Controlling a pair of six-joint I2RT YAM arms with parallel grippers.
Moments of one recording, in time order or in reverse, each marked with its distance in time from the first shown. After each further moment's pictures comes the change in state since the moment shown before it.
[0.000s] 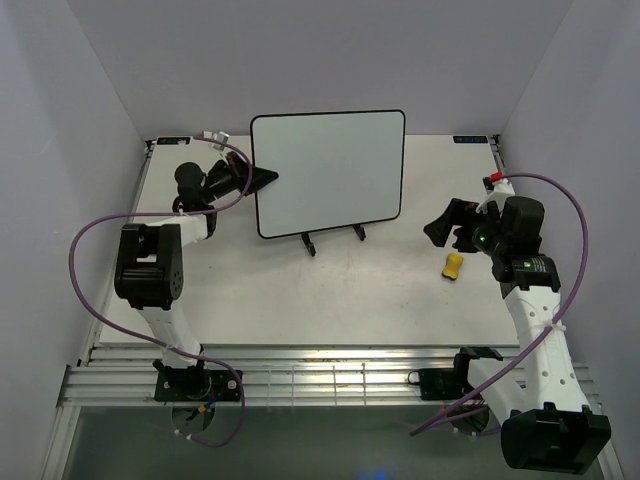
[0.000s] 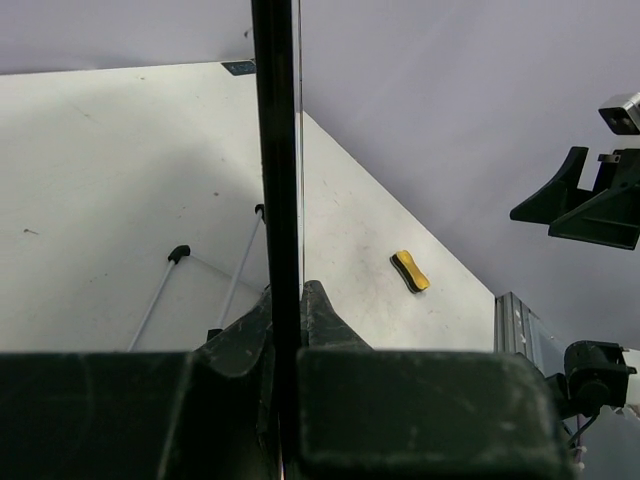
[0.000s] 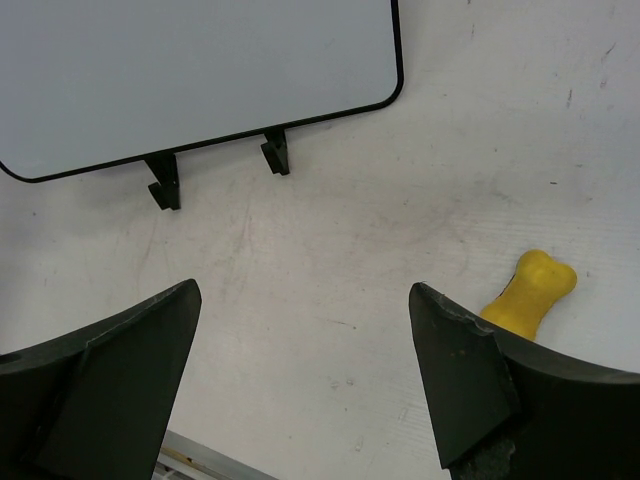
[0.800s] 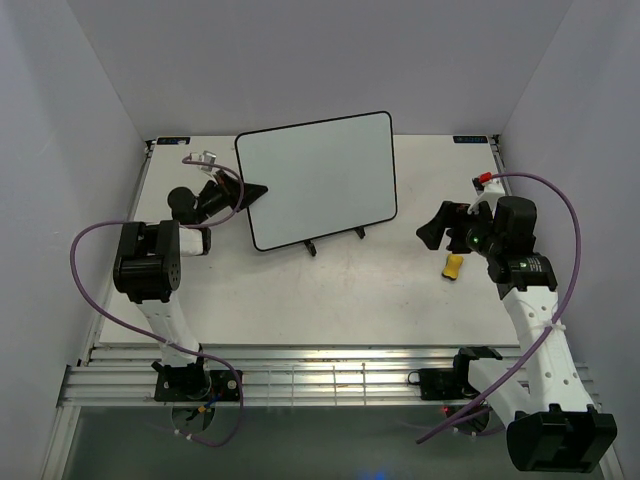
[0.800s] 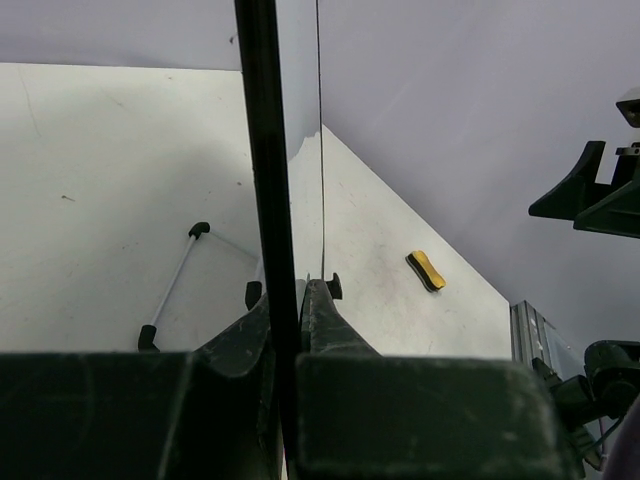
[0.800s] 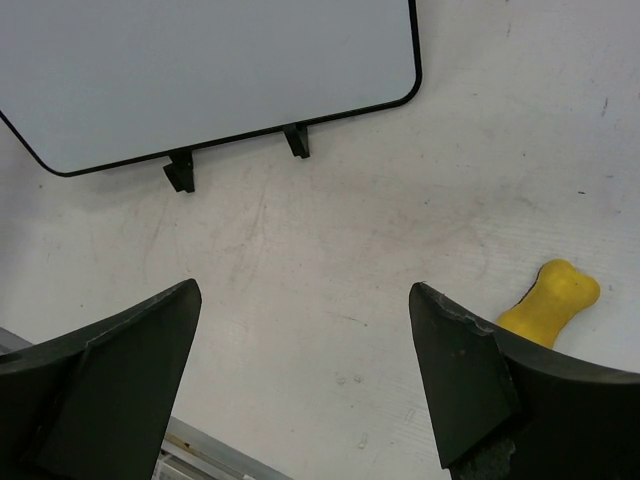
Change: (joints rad) left arm 0.077 0.068 -0.148 0.268 0.010 -0.045; right arm 0.051 0.000 0.000 0.000 0.000 -0.021
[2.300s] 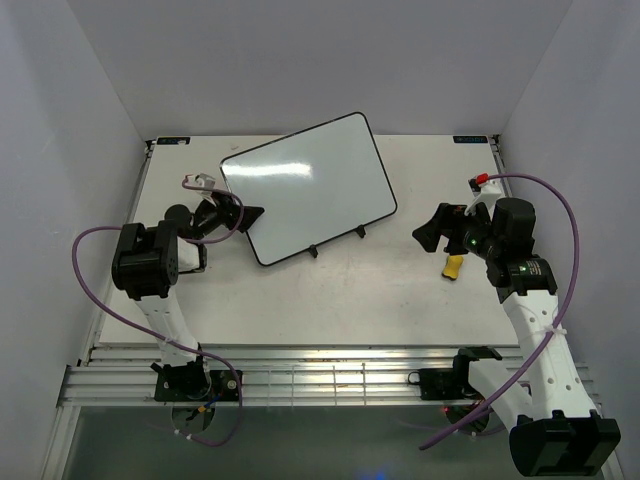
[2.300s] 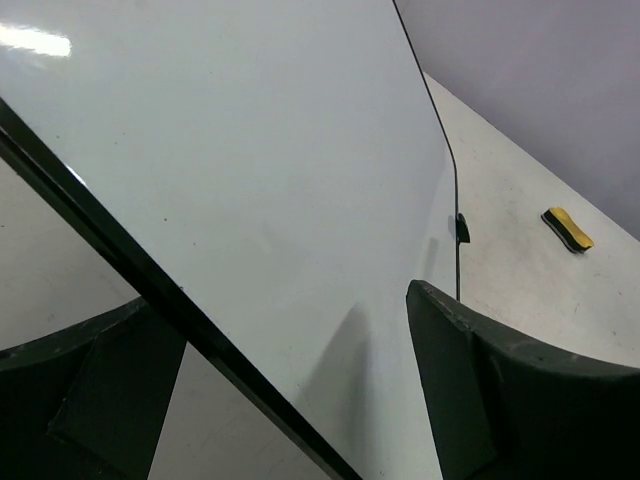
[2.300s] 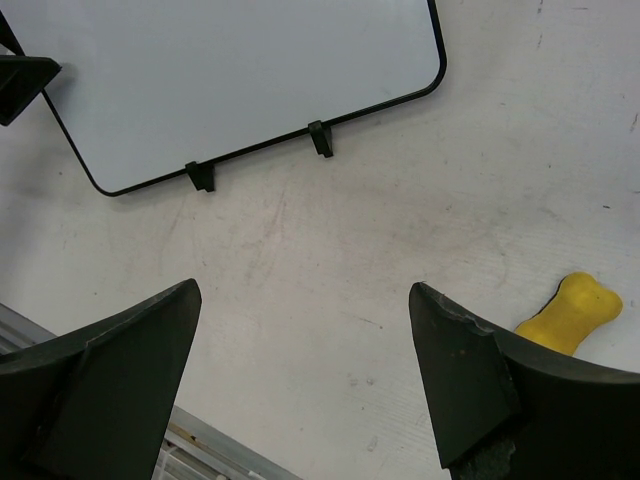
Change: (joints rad) left arm 0.051 0.037 -0.172 0.059 -0.064 0.328; right arm 0.040 -0.023 -0.004 0.008 -0.018 0.001
